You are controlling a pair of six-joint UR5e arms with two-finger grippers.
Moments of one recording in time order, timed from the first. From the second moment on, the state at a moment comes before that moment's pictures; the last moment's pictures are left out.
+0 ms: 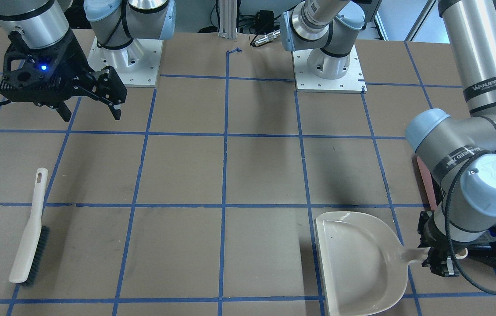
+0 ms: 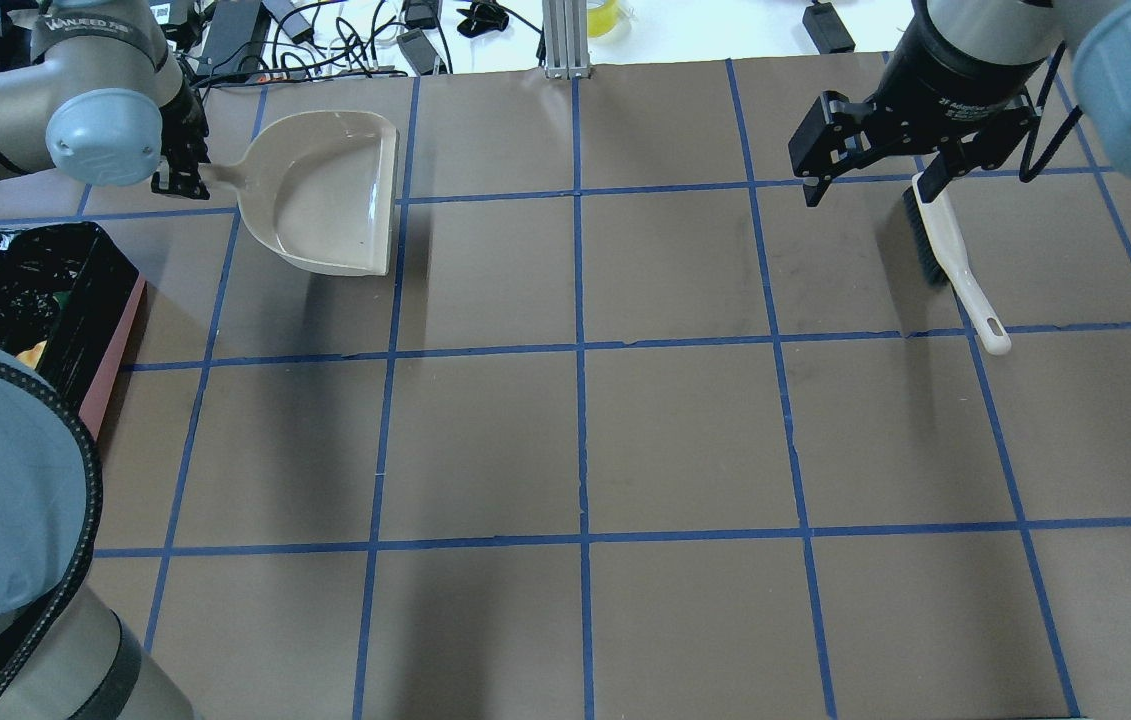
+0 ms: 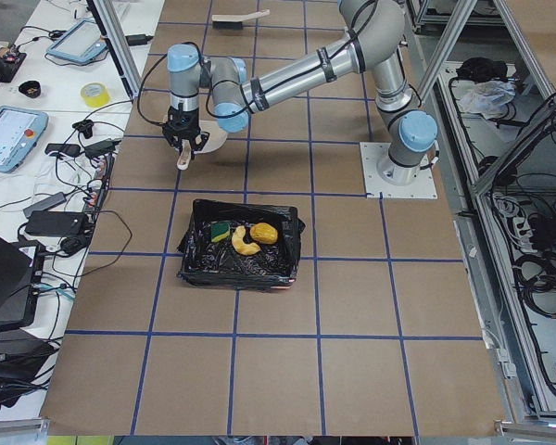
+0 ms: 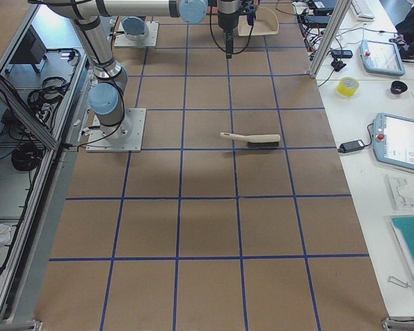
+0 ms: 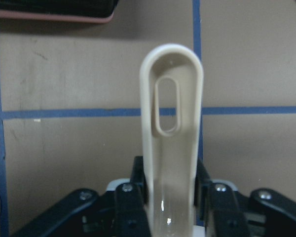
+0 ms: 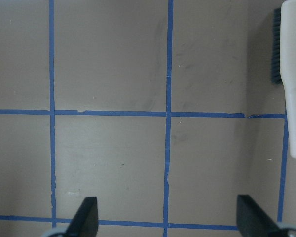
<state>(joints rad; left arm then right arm) -1.37 -2.12 -1.42 -1.02 1.75 -1.37 1.55 -1.58 1.58 -1.64 -1.51 -0.04</state>
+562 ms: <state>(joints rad) -1.41 -2.19 -1.42 -1.01 1.73 -1.43 1.55 -1.58 1.59 -1.65 -1.50 -0.05</state>
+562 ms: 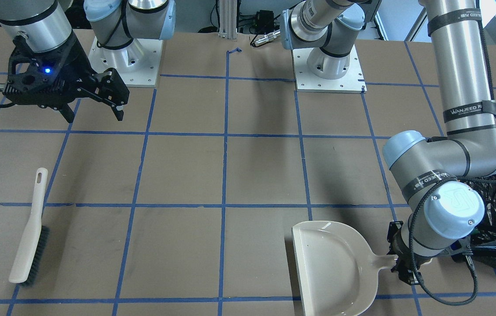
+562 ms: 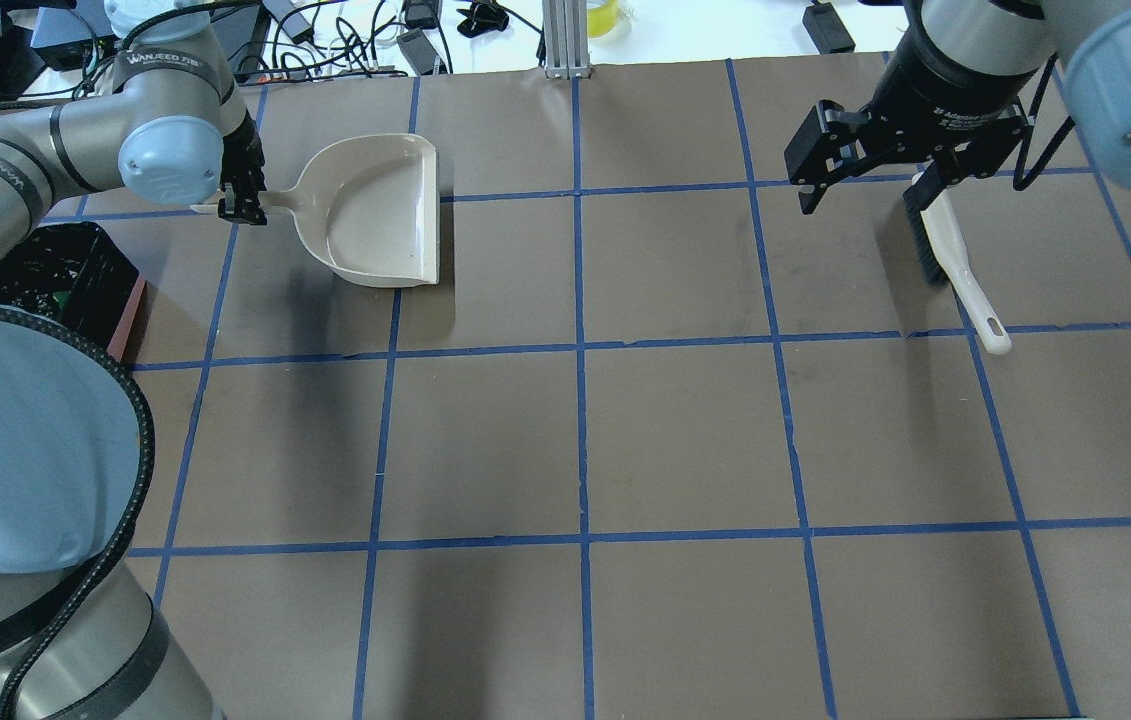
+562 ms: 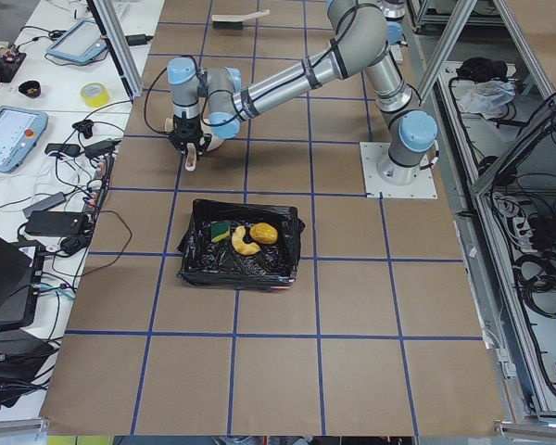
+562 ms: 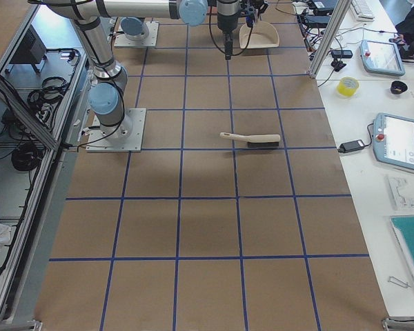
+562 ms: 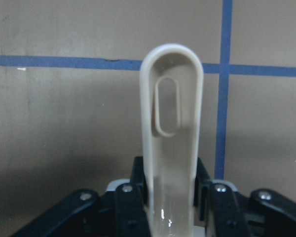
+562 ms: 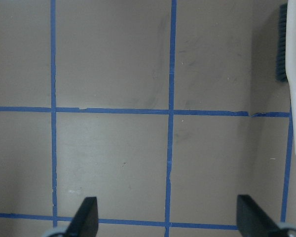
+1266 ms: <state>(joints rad) -1.41 -2.19 -1.43 -1.01 1.73 -1.36 1.55 -1.58 1.59 -1.65 -1.51 -0.05</state>
